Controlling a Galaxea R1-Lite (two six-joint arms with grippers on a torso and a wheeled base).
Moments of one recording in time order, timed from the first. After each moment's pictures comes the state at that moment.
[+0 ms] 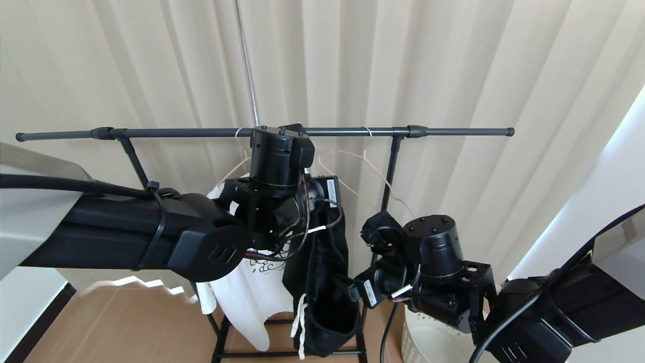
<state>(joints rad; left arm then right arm) -0.71 1.96 -1.23 -0.43 0.31 -0.32 0.74 1.98 -0.76 -0.71 -0.13 0.06</state>
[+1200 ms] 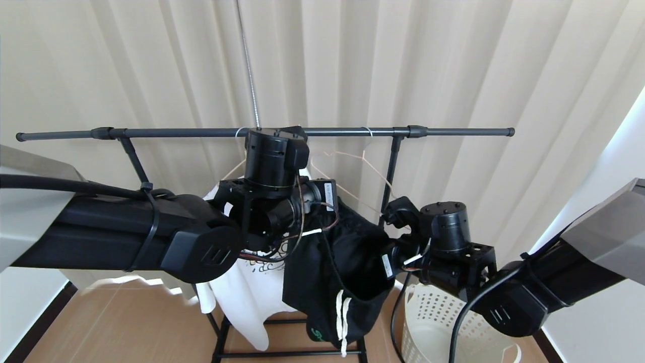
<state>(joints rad) -0.69 1.95 -1.20 -0.43 0.26 -0.28 0.56 2.05 -0.80 -0.78 -0.13 0.01</state>
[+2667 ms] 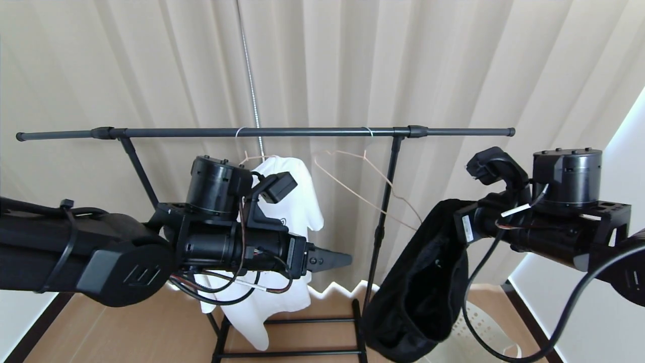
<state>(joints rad) -0.55 1.80 -0.96 -0.31 -0.55 -0.20 0.35 1.66 -0.78 -0.47 -0.12 -0.12</state>
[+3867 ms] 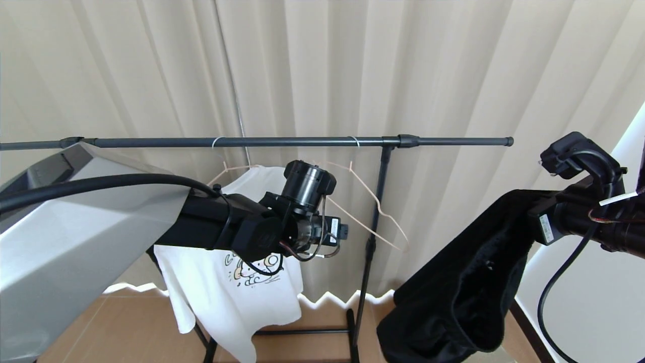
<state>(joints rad) -0.66 2.15 -1.41 -0.08 0.23 -0.27 0.16 1.44 -0.74 -0.34 -0.06 -0.37</state>
